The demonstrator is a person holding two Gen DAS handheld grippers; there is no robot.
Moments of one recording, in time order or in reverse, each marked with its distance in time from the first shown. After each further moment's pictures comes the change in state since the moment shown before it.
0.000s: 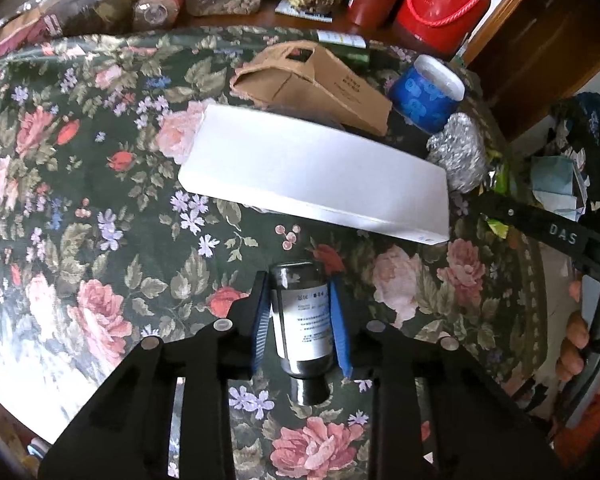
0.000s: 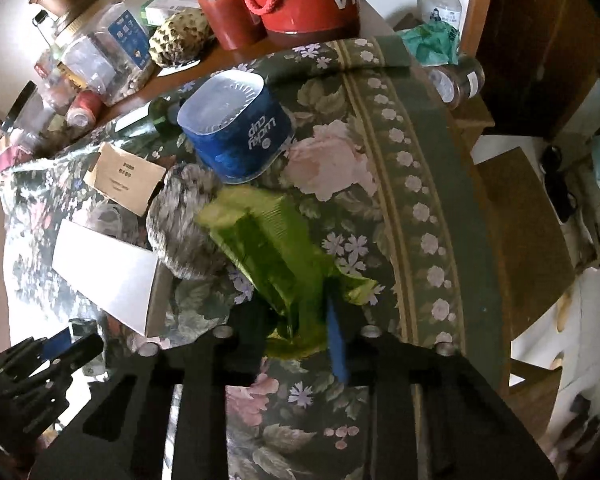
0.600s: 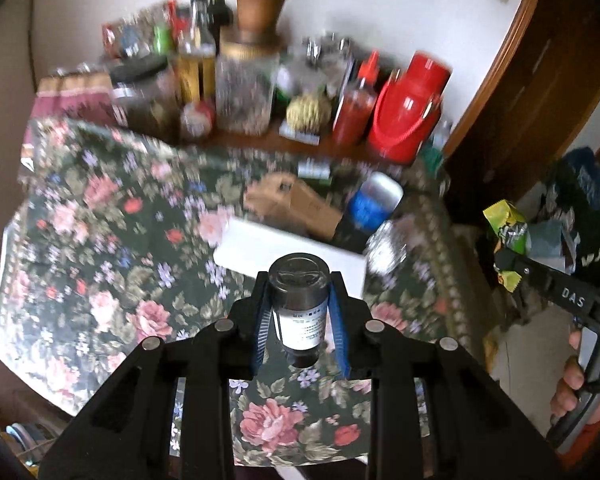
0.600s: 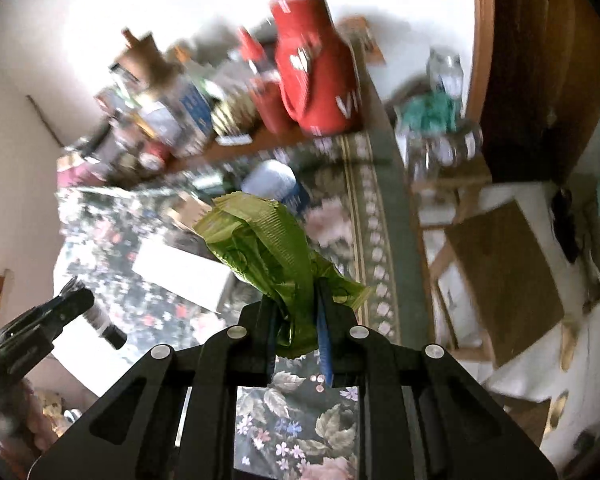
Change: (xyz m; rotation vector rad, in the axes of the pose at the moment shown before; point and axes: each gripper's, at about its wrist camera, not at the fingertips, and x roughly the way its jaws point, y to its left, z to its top) left arm -0.135 -0.038 -0.018 -0.071 -0.335 0.035; right arm -0.122 -0.011 -0.015 -0.090 -0.209 0.112
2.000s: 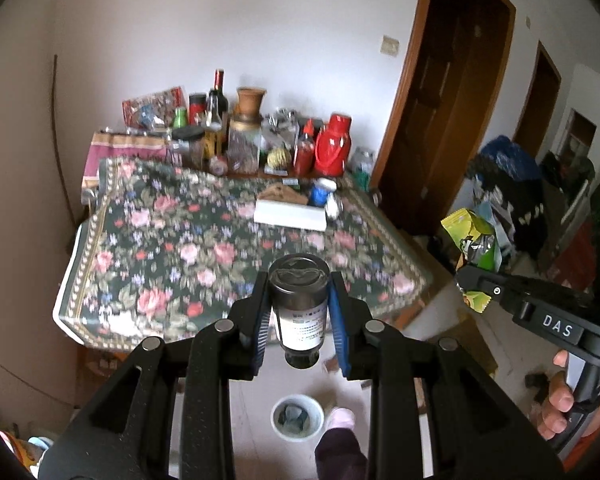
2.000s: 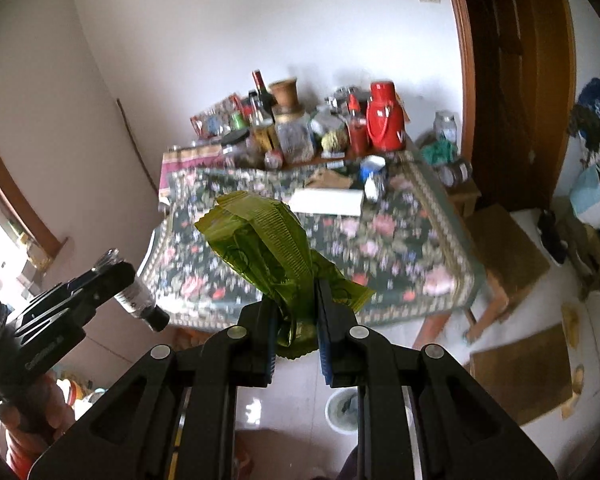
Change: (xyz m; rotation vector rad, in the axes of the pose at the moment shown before) left arm -0.255 0.100 -0.190 0.187 -0.223 -0.171; right arm -0.178 0.186 -0.232 -0.025 -0.260 -0.002
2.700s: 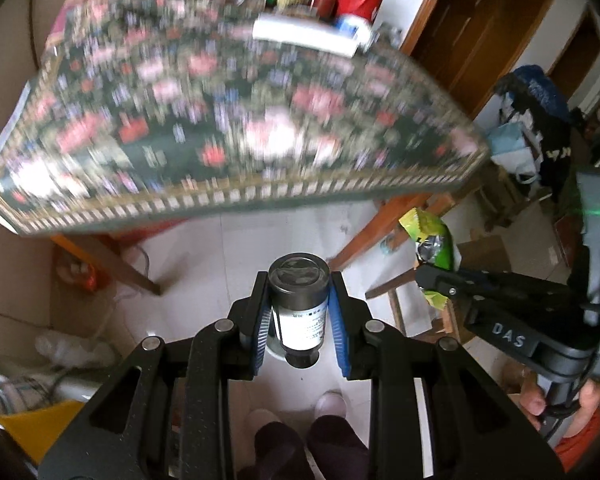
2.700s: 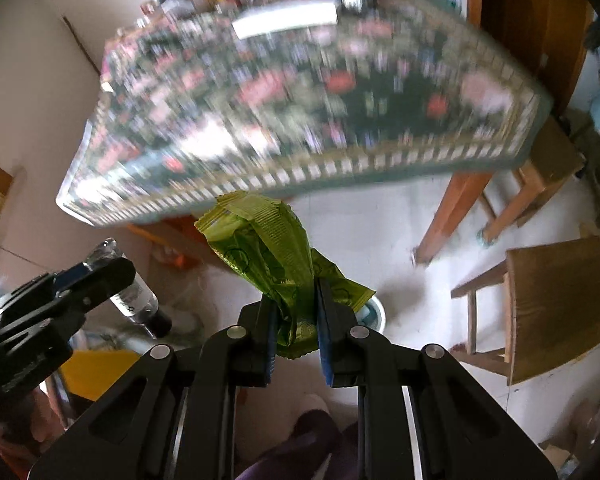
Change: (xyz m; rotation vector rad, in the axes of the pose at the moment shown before) left arm 0.173 0.013 -0.150 -0.092 0.387 0.014; right arm 0.171 -0.064 -0.129 0.046 0.383 -0.009
